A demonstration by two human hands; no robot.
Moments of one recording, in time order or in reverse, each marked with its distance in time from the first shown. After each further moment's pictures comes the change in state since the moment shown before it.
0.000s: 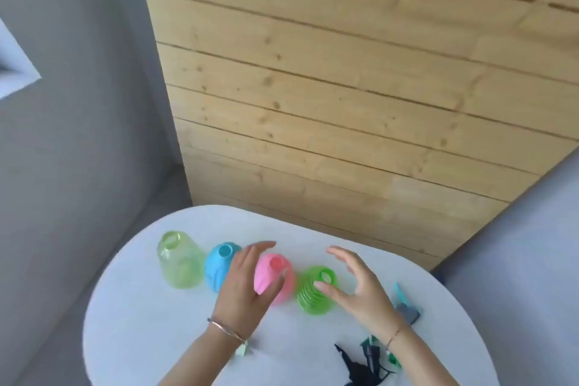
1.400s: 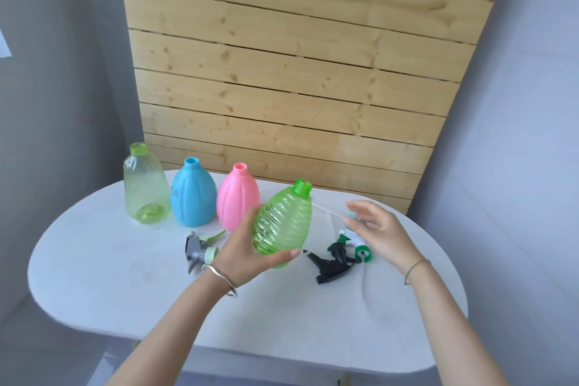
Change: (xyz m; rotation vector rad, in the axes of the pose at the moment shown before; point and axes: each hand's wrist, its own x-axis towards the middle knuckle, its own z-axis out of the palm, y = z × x) left_hand -0.106 -0.043 0.084 -0.226 -0.140 0.266; right_hand -0.116 0.113 0.000 0.094 0.348 -0.086
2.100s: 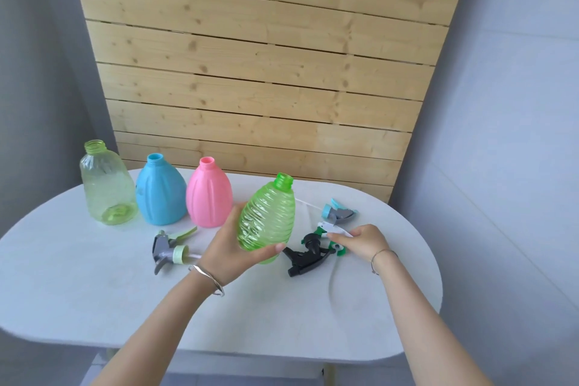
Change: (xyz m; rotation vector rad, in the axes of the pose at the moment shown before) left_hand 0.009 -0.005 0.032 -0.019 -0.009 -0.049; right_hand 0.018 0.070 -0.004 -0.210 0.085 0.466
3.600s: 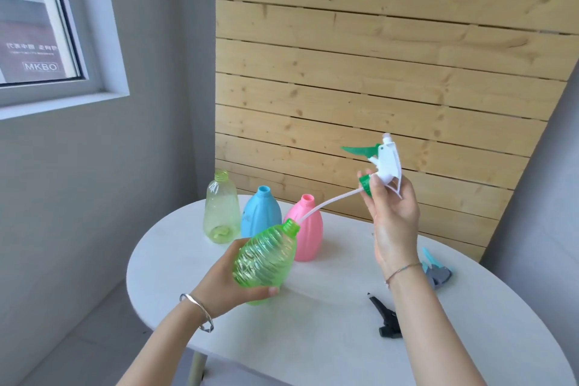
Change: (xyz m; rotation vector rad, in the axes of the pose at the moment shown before) left_hand -0.051 -0.041 -0.143 0.072 0.078 -0.170; right_hand -0.075 -0.184 0.063 1.239 -0.036 -0.732
